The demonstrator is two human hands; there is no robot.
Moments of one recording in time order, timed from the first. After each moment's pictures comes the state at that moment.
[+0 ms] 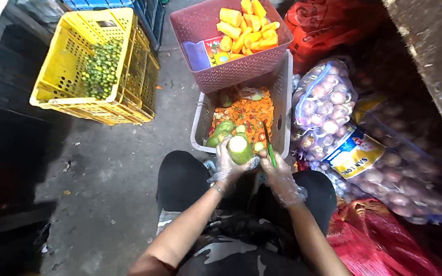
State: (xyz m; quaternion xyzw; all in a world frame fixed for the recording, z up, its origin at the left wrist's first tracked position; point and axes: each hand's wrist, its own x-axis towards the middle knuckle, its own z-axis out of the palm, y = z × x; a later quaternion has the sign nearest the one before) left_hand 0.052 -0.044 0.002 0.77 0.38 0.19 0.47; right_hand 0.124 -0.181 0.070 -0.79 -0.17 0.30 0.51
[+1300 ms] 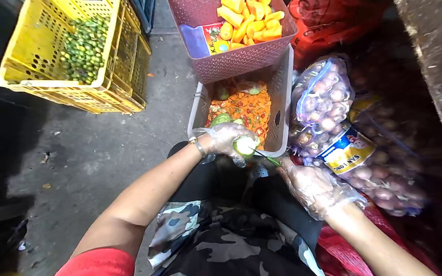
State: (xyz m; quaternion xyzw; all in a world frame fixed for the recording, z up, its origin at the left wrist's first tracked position) left_hand 0.096 0.059 0.061 0.93 -0.14 -0.11 0.33; right_hand 0.138 -0.201 0.165 -0.88 -0.39 0.27 -0.08
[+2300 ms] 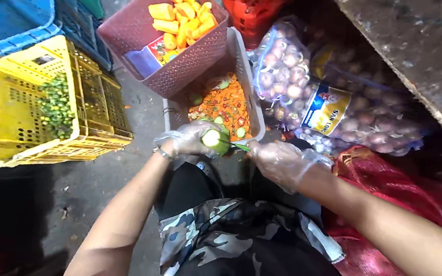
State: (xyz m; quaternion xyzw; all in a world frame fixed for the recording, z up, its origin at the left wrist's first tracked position) left_hand 0.103 0.075 0.073 0.92 -0.08 -0.16 0.35; right_hand 0.142 -0.199 0.174 -0.86 -0.38 0.34 0.01
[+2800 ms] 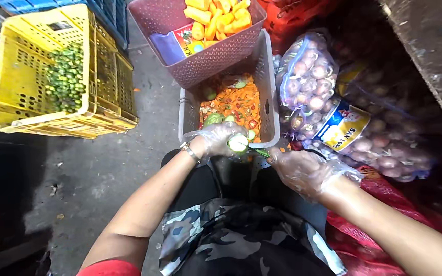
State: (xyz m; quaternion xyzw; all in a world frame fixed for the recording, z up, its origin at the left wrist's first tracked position) left_hand 0.101 0.045 0.077 0.93 -0.09 -0.16 0.31; right_hand 0.137 -0.190 0.173 -0.86 -0.38 0.32 -0.09
